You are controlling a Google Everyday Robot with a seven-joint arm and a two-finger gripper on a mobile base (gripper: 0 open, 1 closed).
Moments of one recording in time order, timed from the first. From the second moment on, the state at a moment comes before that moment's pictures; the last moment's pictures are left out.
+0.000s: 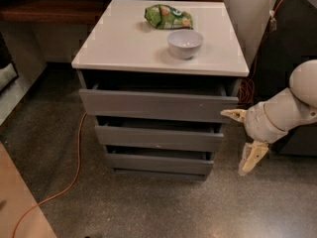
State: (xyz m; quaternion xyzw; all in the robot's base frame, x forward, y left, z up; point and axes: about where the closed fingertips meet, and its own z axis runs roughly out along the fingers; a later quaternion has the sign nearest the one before) arm 0.490 -0.227 0.736 -0.72 0.65 0.09 0.23
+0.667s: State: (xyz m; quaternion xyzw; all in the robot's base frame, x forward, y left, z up) arm 0.532 -0.208 0.642 -0.70 0.66 0.09 0.26
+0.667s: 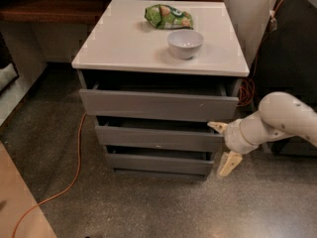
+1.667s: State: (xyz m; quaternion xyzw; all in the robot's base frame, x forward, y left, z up) arm 0.593 -0.175 0.529 -0.73 0.64 0.07 0.23
